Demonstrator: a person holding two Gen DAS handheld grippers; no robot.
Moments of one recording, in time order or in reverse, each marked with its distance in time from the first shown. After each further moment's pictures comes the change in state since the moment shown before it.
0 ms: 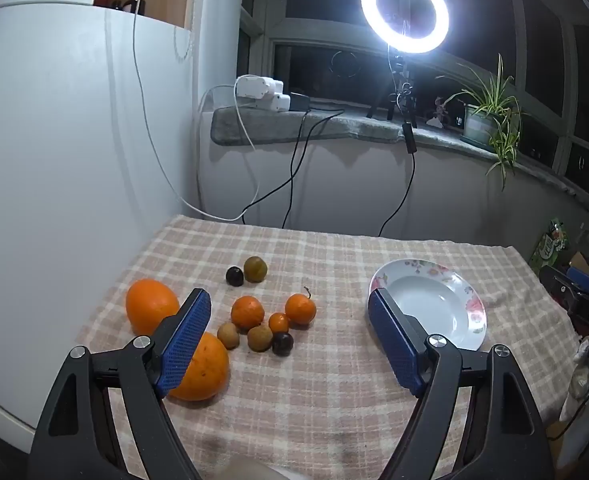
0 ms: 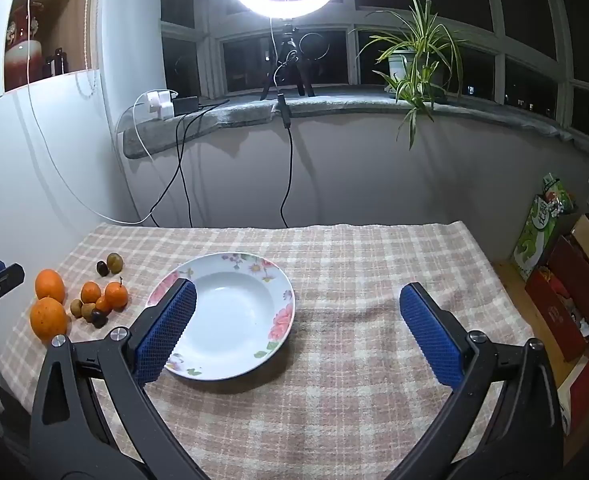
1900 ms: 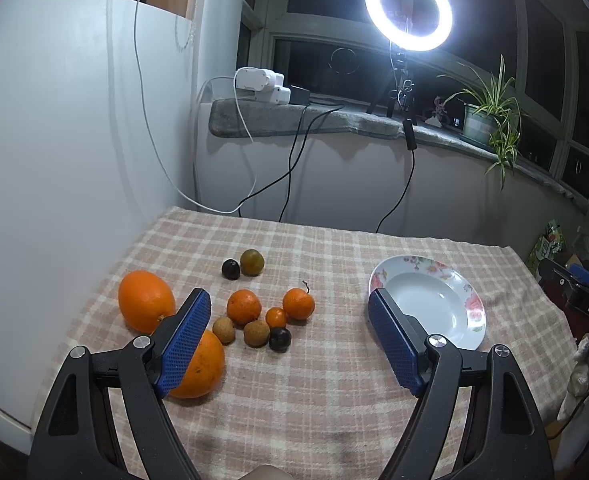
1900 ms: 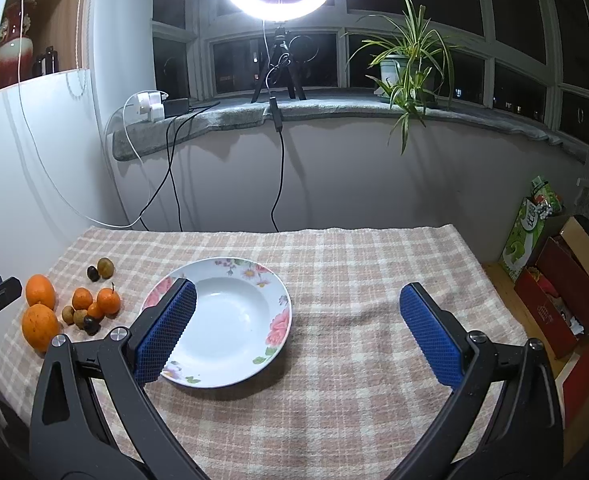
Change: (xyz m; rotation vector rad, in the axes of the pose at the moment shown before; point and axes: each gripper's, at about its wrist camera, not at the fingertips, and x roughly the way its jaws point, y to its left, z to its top) left arm 0.008 0.005 -0.005 -0.015 0.004 -0.017; right arm 0.000 0.007 0.001 -0.001 0.015 -0.059
